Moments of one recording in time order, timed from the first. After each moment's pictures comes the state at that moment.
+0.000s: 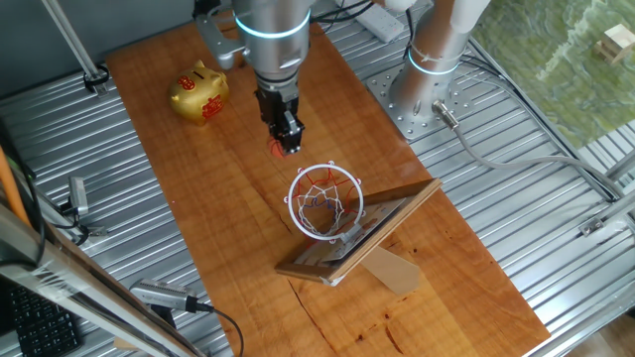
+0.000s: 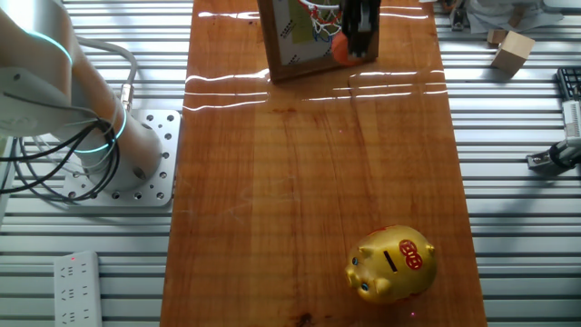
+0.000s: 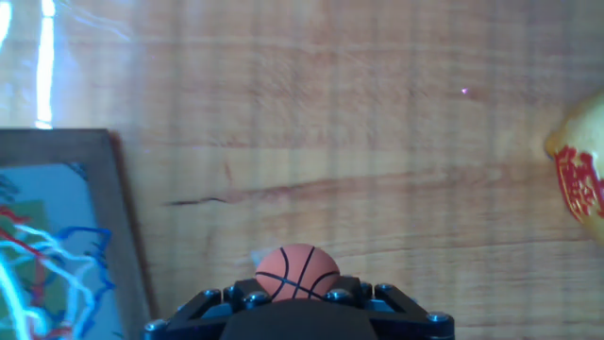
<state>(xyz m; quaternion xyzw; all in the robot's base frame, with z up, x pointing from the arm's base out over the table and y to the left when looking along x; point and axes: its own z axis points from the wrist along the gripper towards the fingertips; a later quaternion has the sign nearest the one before) 0.455 0.111 0.261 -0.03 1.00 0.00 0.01</state>
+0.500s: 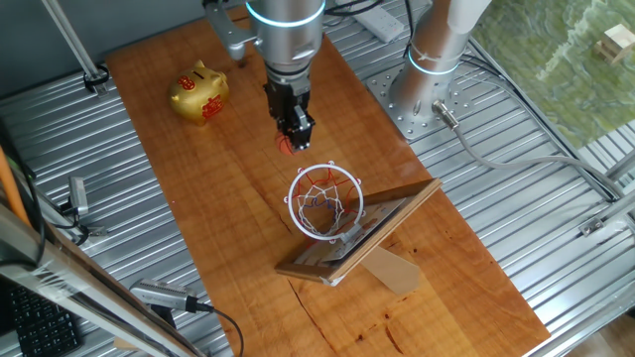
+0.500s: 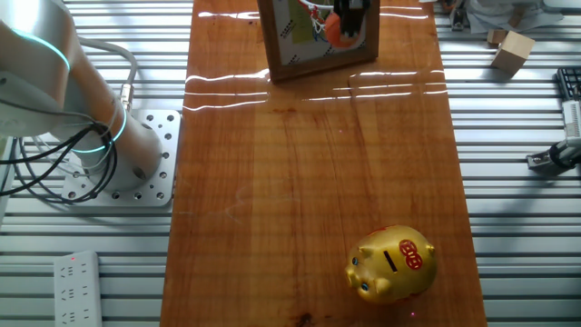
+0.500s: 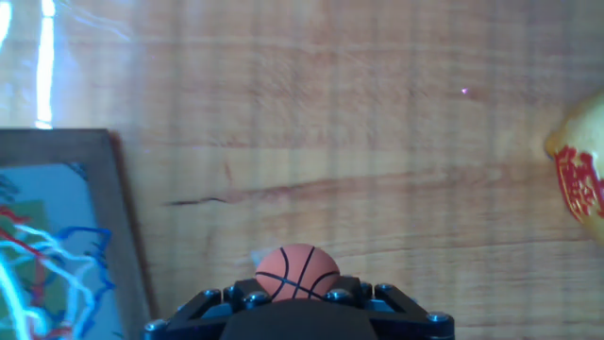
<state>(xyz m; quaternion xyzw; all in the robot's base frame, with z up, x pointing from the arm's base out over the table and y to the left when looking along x) 0.442 0.127 0.279 -0.02 1.00 0.00 0.01</state>
